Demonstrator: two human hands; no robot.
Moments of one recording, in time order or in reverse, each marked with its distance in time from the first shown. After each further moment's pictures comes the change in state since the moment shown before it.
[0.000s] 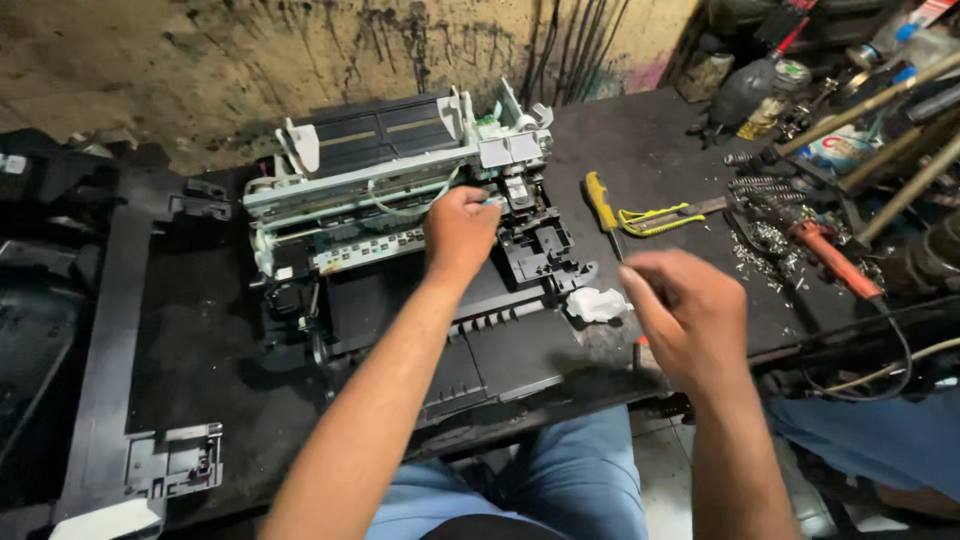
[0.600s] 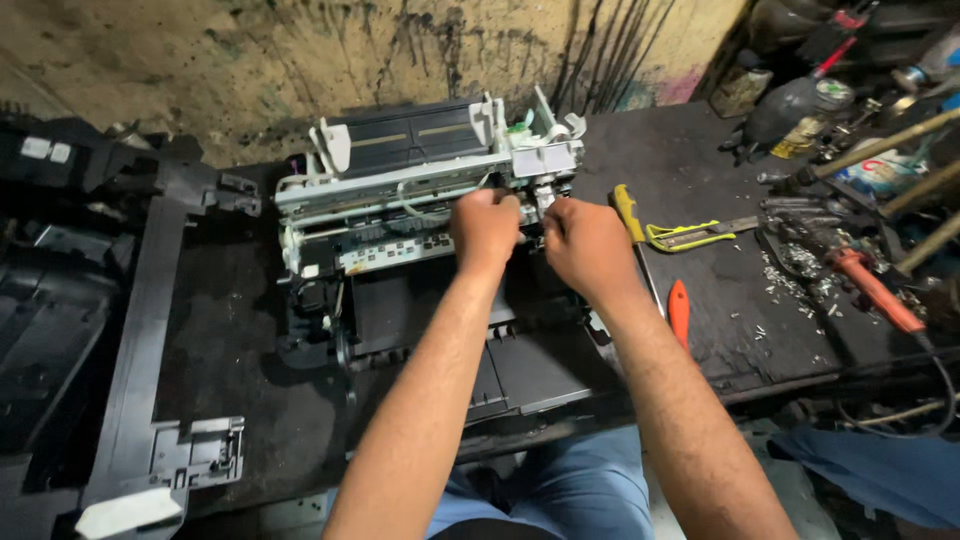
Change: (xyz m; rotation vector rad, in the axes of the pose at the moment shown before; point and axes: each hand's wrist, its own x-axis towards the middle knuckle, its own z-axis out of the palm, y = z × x) left_hand -0.003 0.026 0.000 -0.045 0.142 -0.153; right_hand 0.088 0.040 0.143 -0.304 -0.302 0.169
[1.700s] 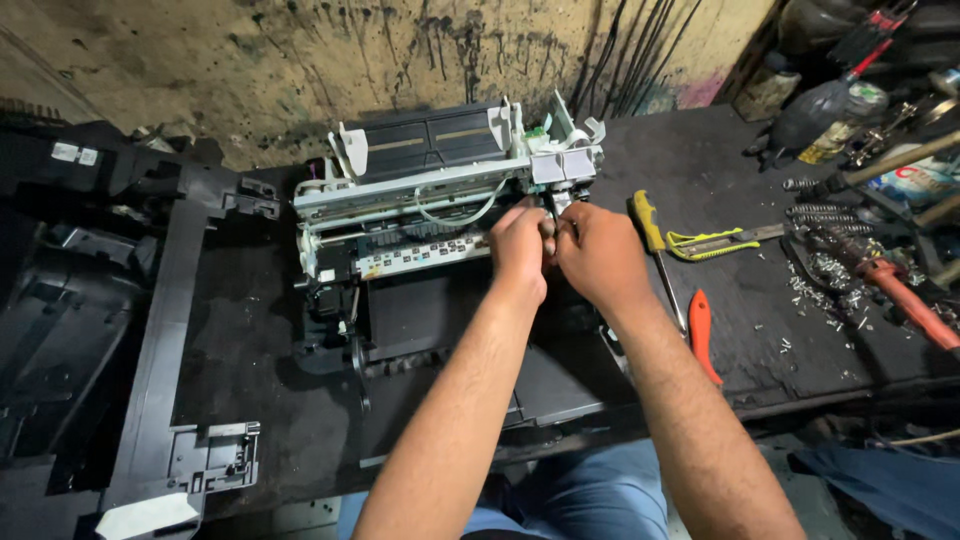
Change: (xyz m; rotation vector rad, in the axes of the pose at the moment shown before) left_hand 0.028 -0.048 0.071 -0.703 -0.051 -0.203; right_hand 0.003 -0.003 0.011 0.133 0.004 0.086
